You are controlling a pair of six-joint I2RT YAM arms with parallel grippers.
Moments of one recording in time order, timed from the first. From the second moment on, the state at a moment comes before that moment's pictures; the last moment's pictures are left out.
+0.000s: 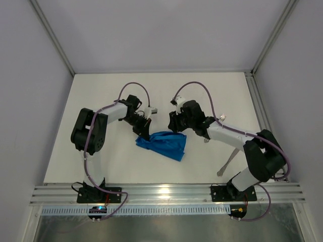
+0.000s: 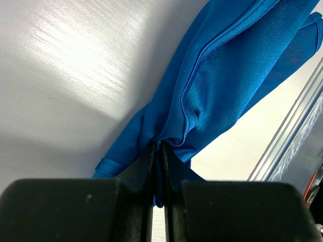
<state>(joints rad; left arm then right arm) -0.36 1.98 1.25 -0.71 0.71 0.35 0.64 1.51 0.89 0.01 -0.17 0.13</state>
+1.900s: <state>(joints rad) -0.30 1.84 1.29 -0.82 0.61 0.34 0.86 1.66 0.79 0.07 0.12 0.29</state>
